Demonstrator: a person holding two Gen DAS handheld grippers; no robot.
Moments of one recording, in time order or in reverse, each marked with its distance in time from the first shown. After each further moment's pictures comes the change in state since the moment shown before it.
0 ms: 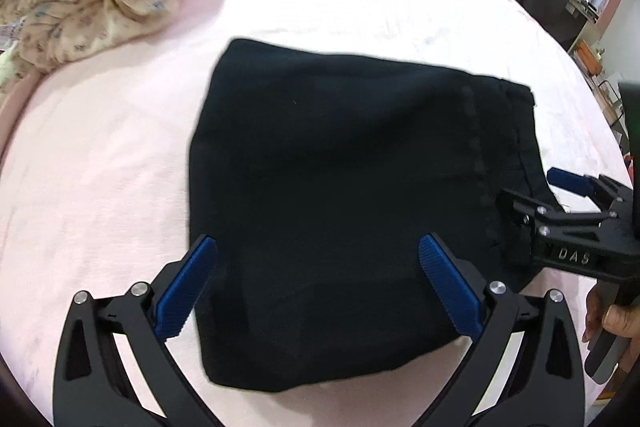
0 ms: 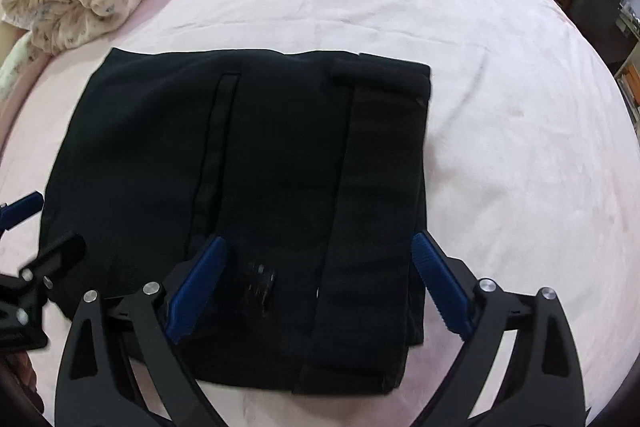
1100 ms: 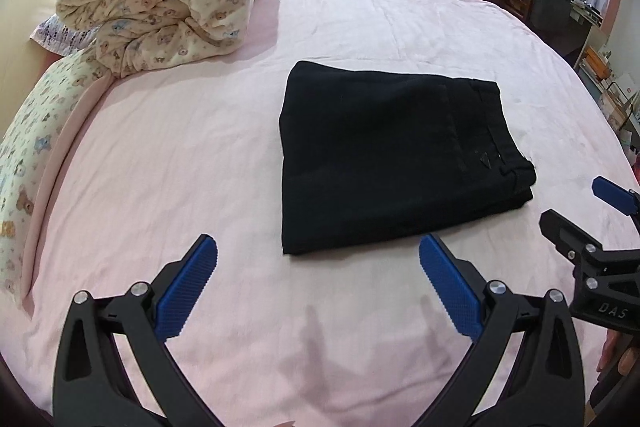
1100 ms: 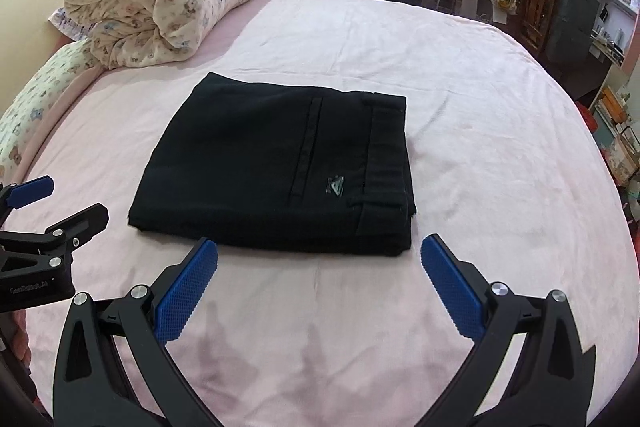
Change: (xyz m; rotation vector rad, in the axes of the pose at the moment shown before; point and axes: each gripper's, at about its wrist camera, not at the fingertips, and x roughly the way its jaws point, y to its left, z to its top) left arm -0.120 0.006 -0.077 -0.001 -0.102 0.119; right arm -0.128 0.055 -0.085 -0.008 -0.200 -0.020
